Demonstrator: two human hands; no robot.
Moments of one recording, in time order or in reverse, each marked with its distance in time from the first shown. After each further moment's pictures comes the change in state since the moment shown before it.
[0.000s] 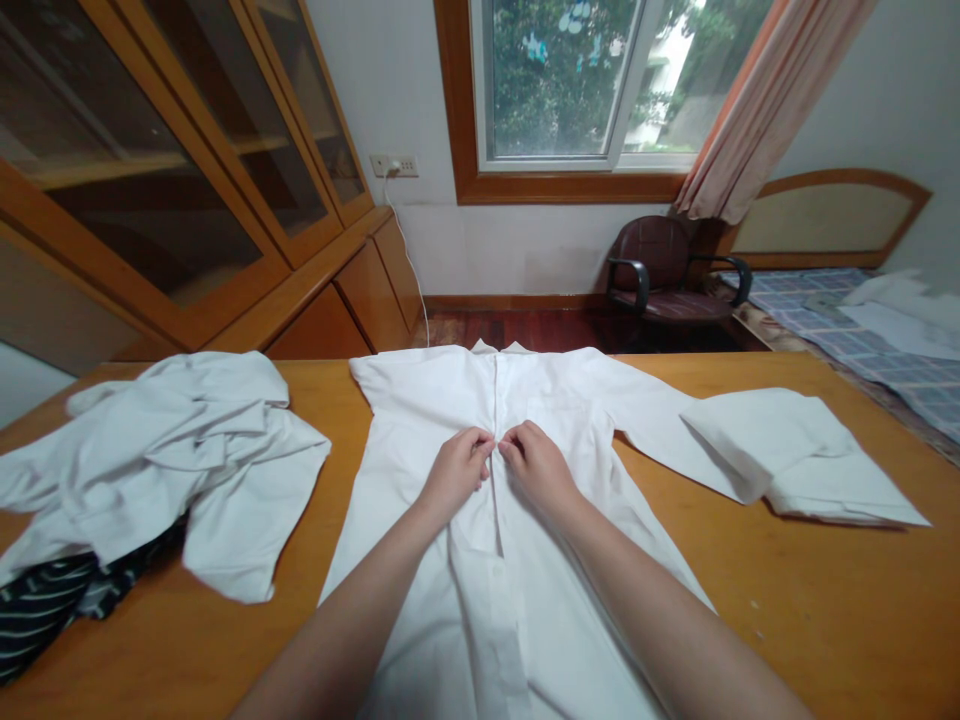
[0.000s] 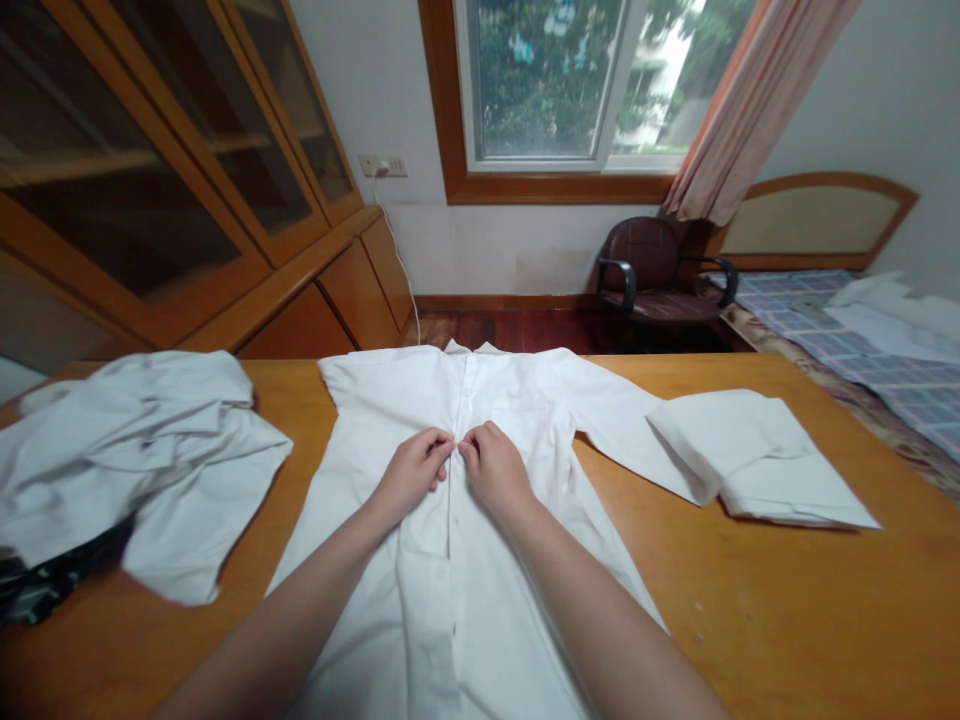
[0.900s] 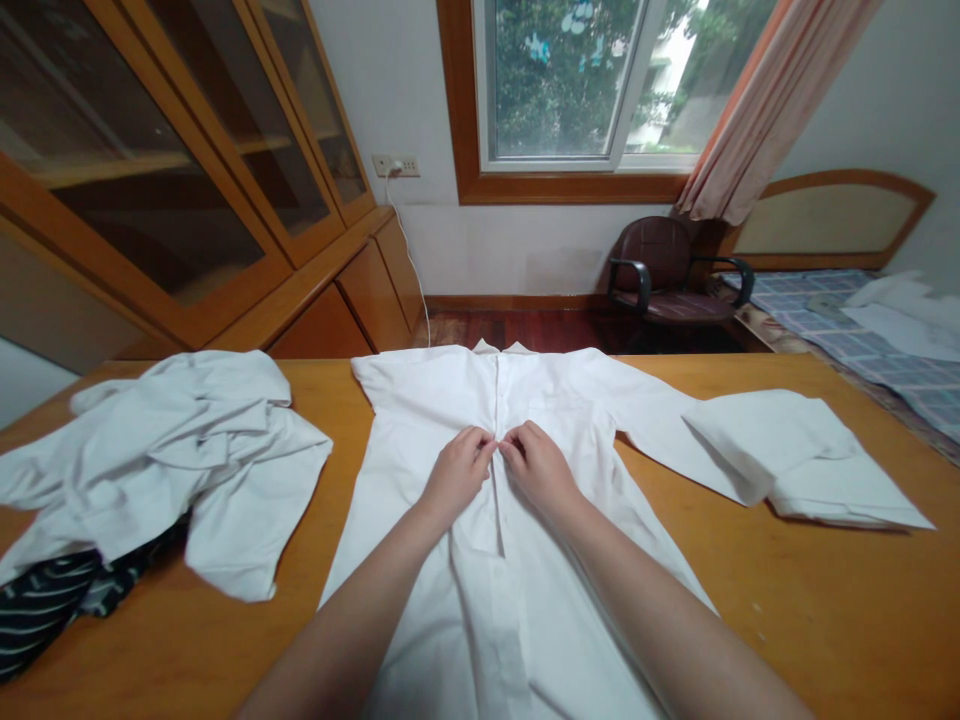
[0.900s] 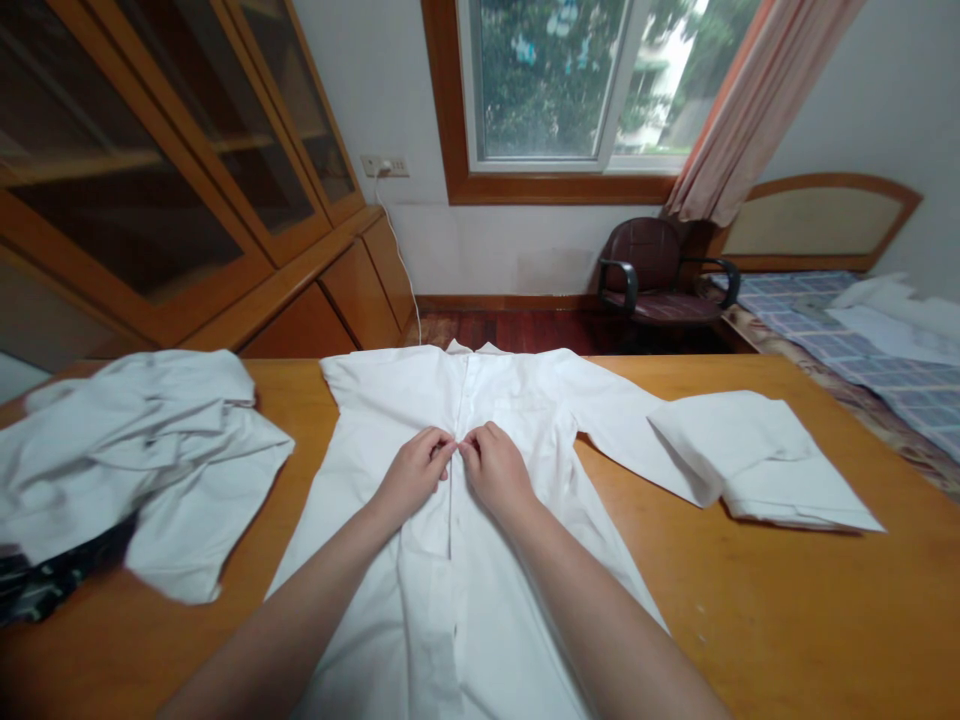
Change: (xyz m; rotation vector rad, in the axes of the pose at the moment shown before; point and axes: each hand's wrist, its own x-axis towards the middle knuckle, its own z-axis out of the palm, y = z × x) left_hand -0.001 -0.006 -0.003 0.272 0.023 0.226; right_hand 0.000 0.002 0.002 -0.024 0.001 -0.035
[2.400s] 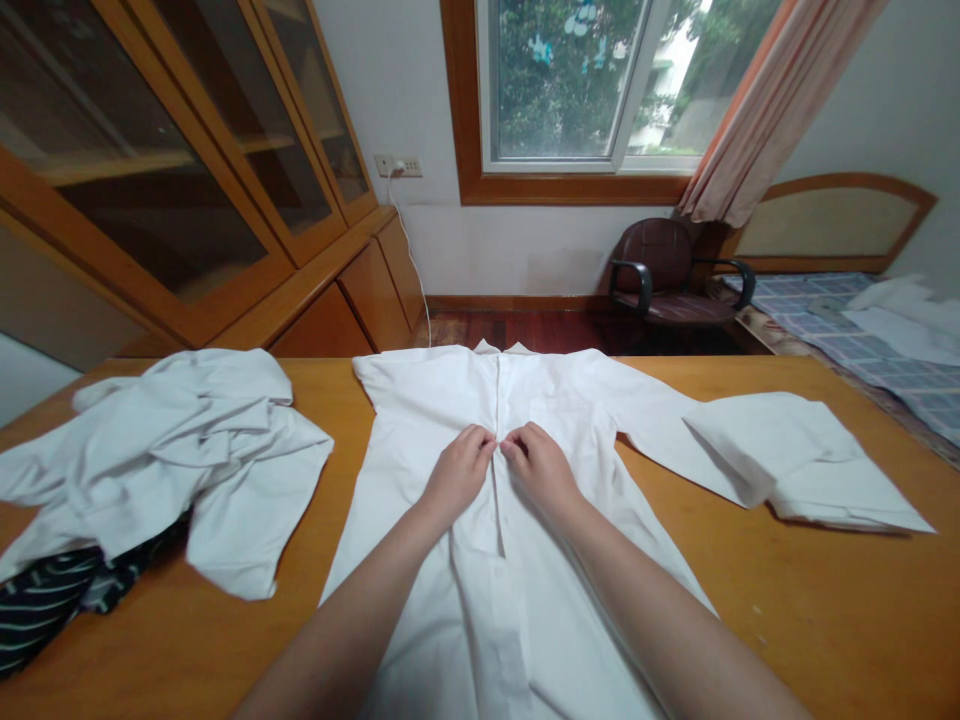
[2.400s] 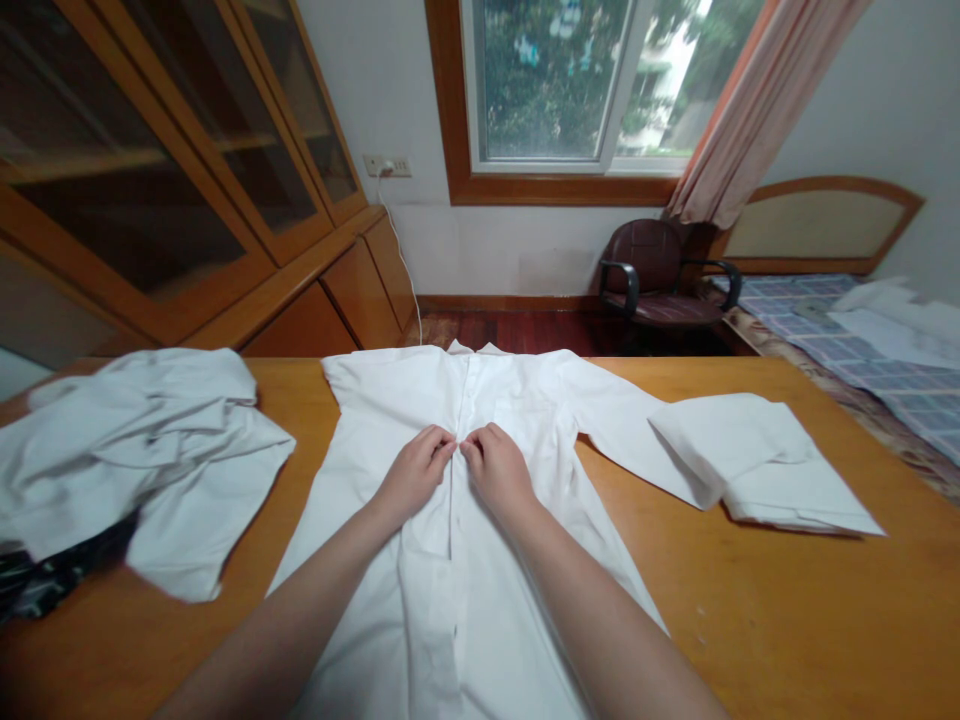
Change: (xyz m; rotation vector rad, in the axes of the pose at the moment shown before) left_hand 0.001 0.000 0.000 0.118 0.033 0.137; right_hand 0.000 0.002 0.001 0.047 0.018 0.019
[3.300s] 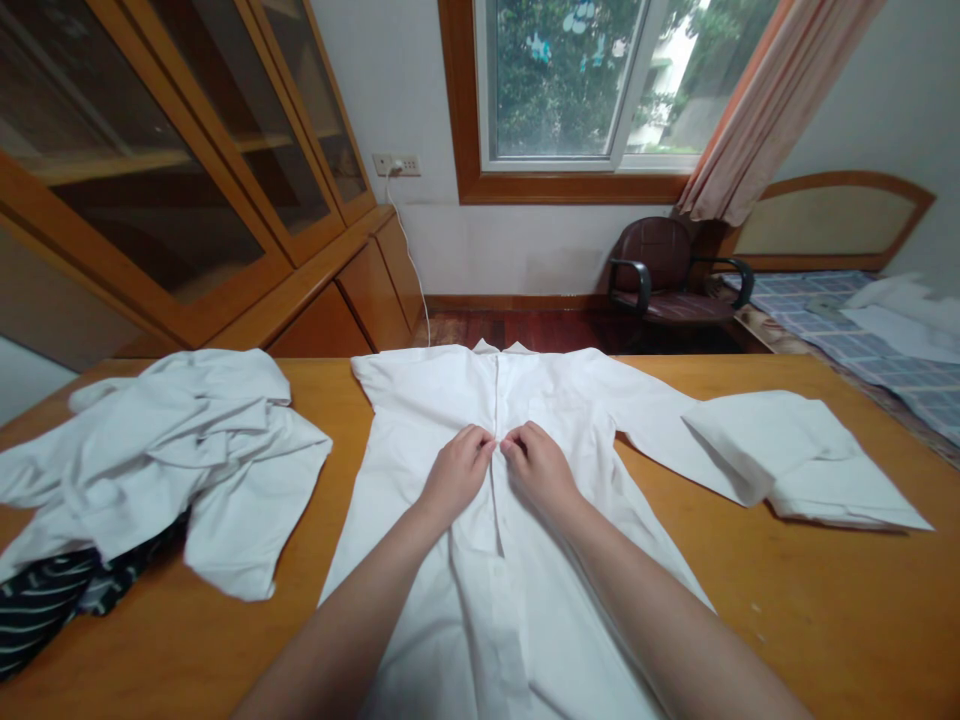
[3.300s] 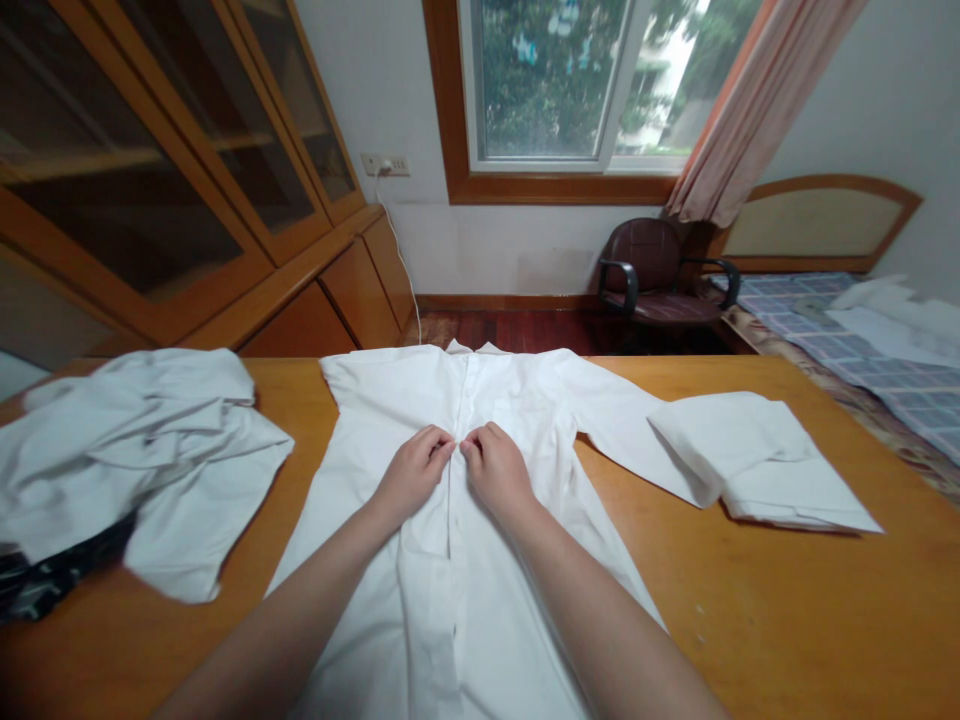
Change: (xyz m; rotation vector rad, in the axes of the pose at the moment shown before) left_hand -0.001 0.000 0.000 0.011 0.016 -0.013; right_hand -0.001 -0.003 -0.002 0.003 0.009 0.007
